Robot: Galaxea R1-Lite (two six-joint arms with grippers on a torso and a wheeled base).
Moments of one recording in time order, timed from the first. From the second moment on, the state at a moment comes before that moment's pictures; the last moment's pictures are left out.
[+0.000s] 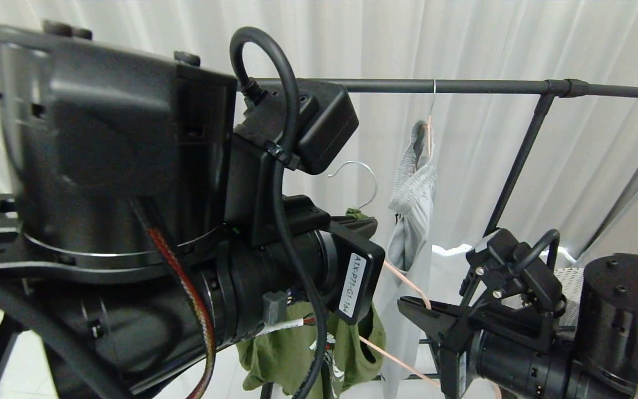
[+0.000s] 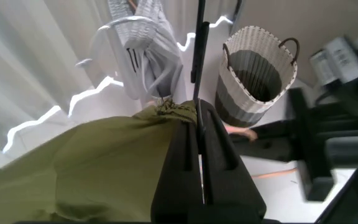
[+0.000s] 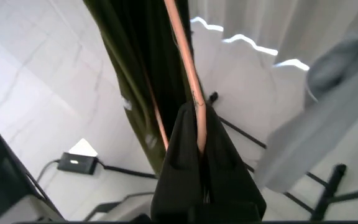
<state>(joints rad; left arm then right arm) -1.02 1.52 -1.11 -0.11 0.26 -0.01 1.04 1.52 -0.54 -0.74 -0.16 0.20</state>
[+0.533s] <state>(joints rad) -1.03 1.48 -1.06 -0.12 0.27 -0.03 1.06 1.60 -0.58 -0.87 -0.21 0.21</state>
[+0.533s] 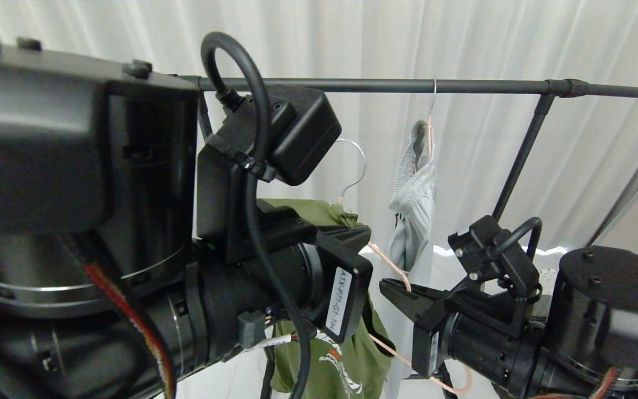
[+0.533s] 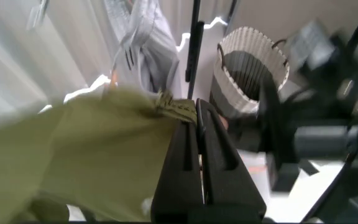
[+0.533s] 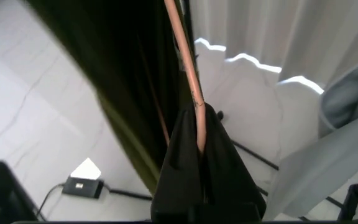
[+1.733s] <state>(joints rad) -1.03 1.40 -0.79 -0.38 0.26 0.14 1.05 1.45 -0.58 -0.93 -0.28 0.10</state>
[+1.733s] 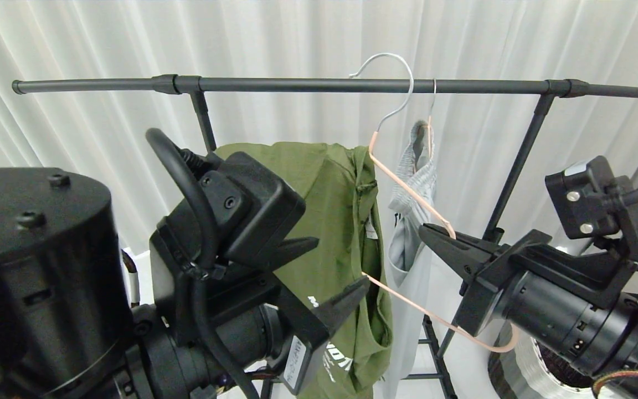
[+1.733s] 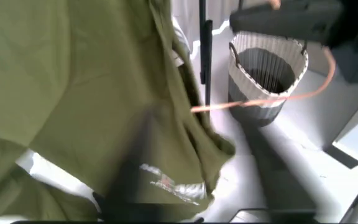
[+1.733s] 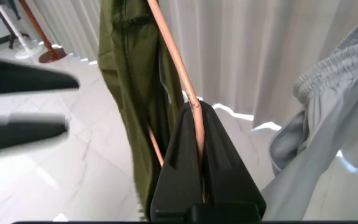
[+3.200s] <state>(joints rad) -0.70 1.23 -0.71 -0.27 -0.30 0.42 0.94 1.21 -0.31 -0.86 0.01 -0.09</state>
